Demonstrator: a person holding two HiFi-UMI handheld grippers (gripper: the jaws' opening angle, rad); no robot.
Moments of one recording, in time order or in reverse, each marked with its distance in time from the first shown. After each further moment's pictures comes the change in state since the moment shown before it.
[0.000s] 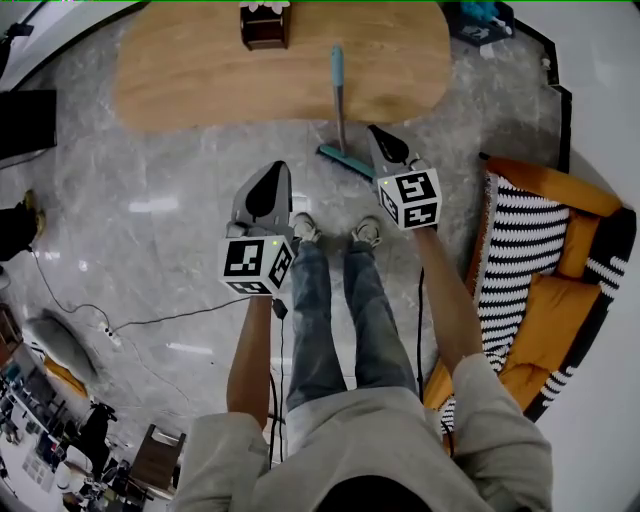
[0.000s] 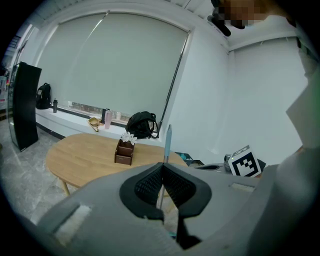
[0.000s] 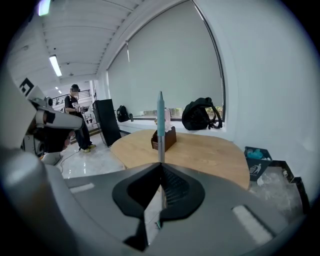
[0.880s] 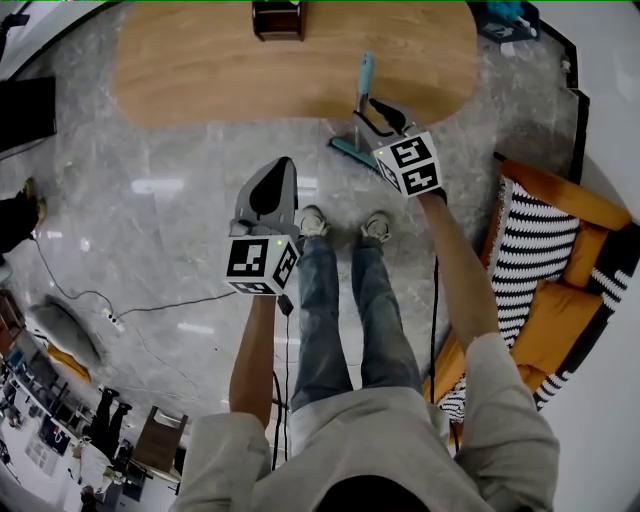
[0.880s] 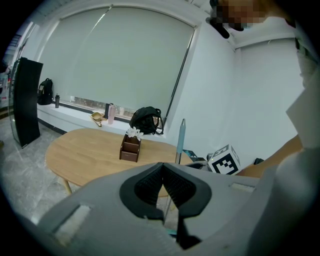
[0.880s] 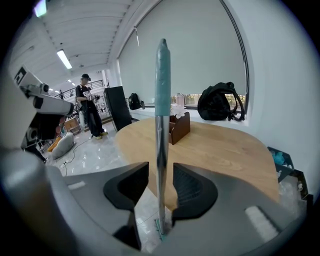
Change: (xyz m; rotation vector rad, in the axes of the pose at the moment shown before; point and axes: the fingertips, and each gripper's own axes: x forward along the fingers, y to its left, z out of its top) left arm 0.026 0.037 -0.005 -0.028 0.044 0.024; right arm 0.098 0.004 -0.013 -0.092 0.139 0.161
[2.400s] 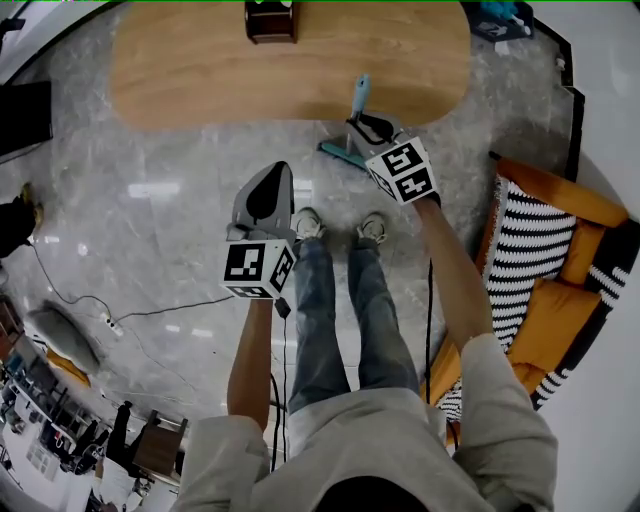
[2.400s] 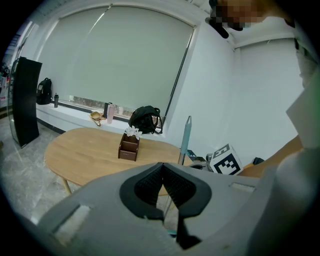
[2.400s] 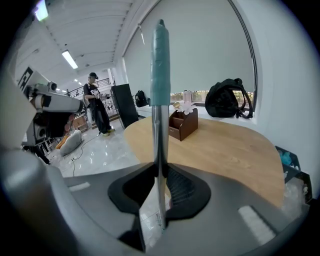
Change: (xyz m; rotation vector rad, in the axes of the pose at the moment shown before) left arm 0.001 -0.006 -0.005 0.002 0.008 -0.006; right arm -0.004 0.019 -0.010 -0.016 0.036 0.086
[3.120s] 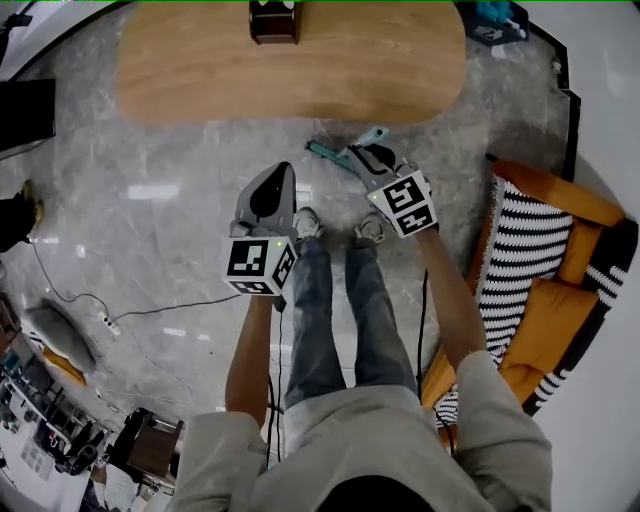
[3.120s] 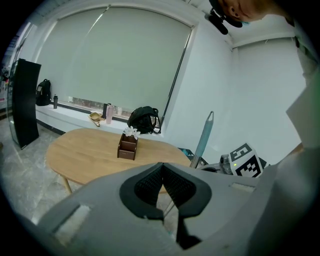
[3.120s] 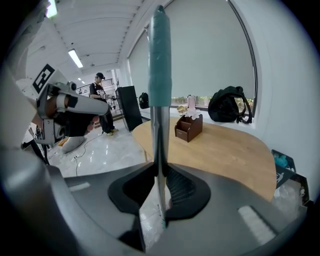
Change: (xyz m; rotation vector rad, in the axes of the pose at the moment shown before) left arm -0.016 -0.013 -0.001 0.014 0.000 -0.010; right arm -0.052 0.049 -0.003 -0.044 -0.046 0.000
